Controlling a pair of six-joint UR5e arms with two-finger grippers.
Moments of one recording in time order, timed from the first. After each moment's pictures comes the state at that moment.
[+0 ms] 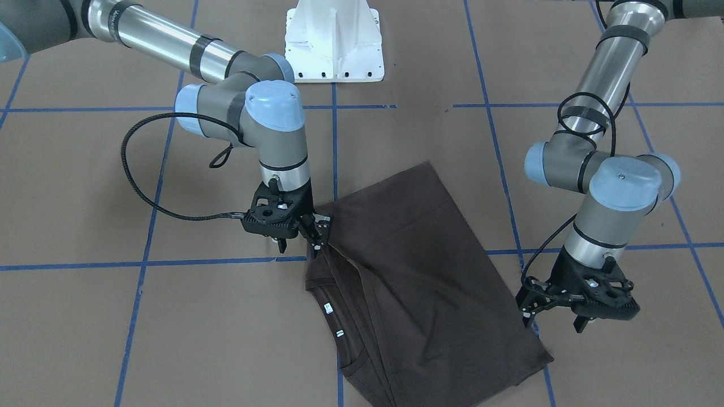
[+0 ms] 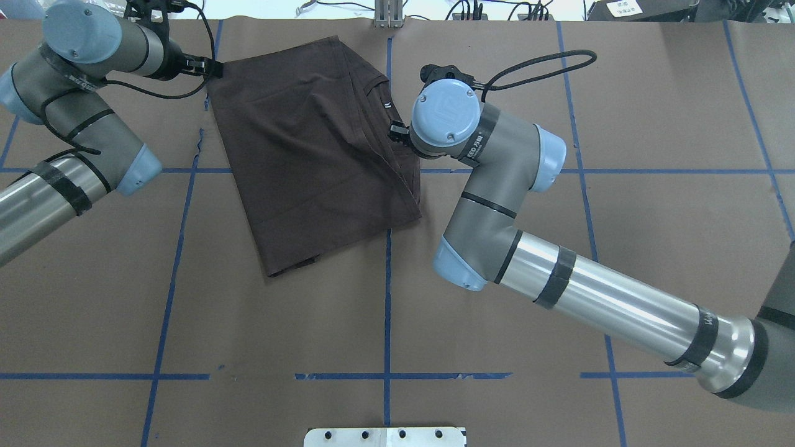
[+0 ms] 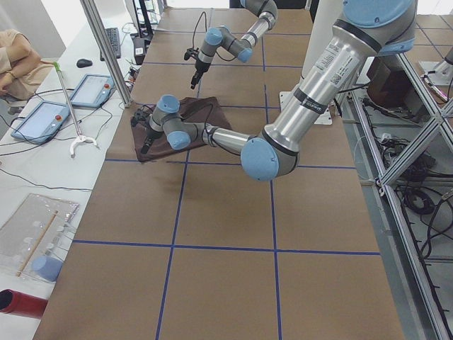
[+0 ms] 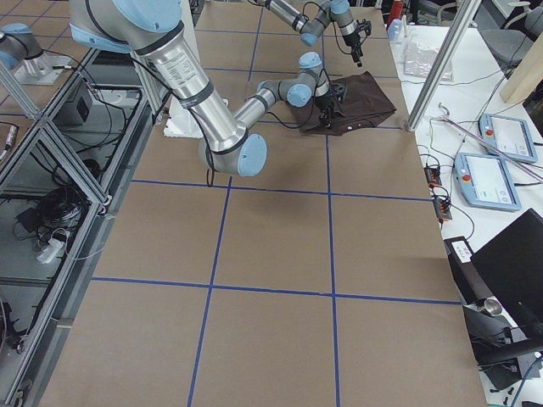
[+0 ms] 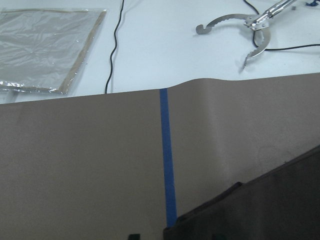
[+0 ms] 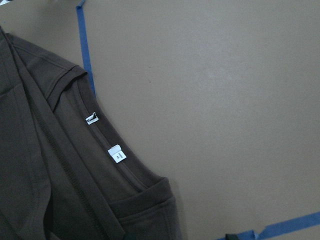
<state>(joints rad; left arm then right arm) -0.96 -2.18 -1.13 -2.38 -1.81 -0.81 0.61 -0.72 1.32 -1.32 1.60 1.43</state>
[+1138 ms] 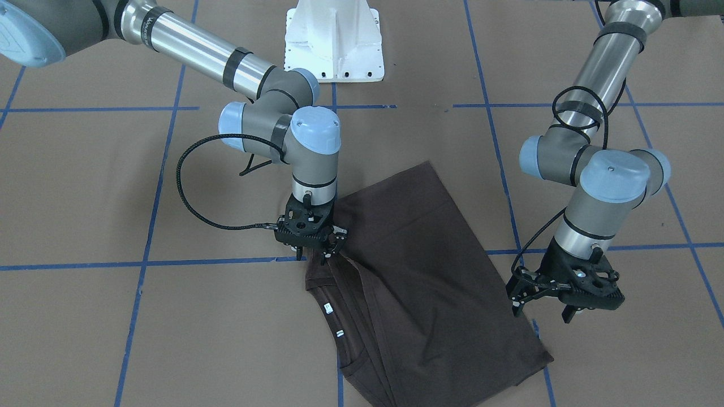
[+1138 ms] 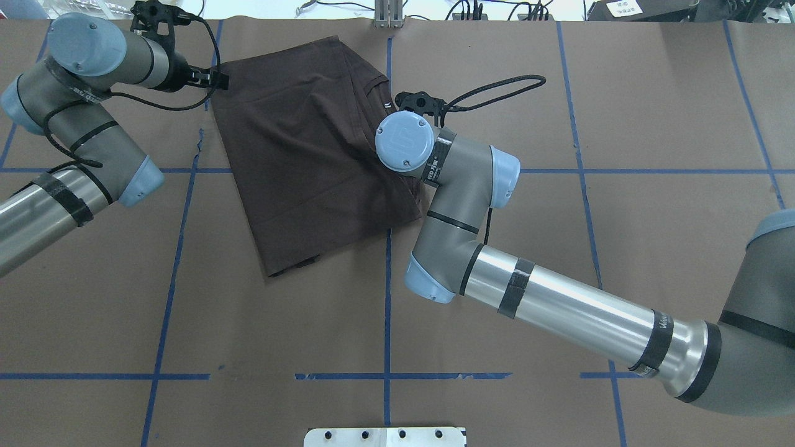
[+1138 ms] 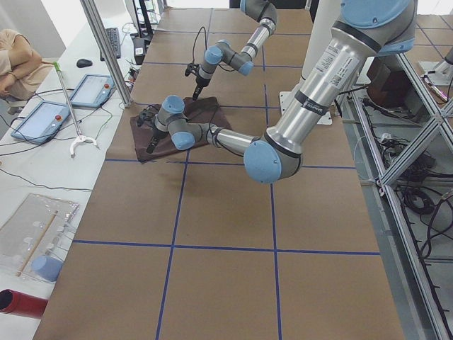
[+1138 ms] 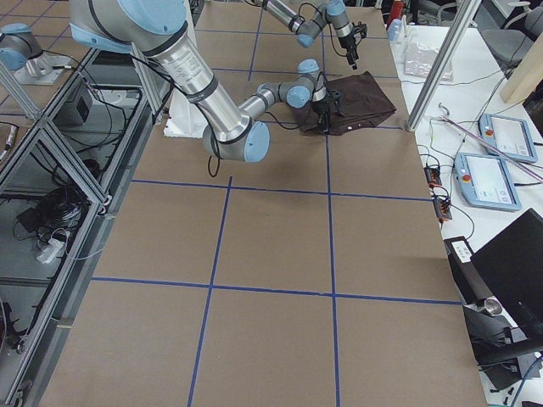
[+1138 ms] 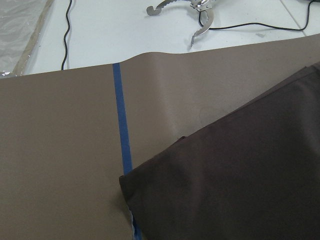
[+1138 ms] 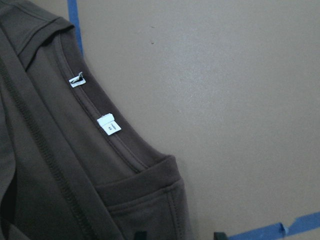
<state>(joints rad) -0.94 -2.17 -1.15 -2.38 -1.81 -0.81 0.55 -0.66 1.16 -1.31 1.53 1.41</state>
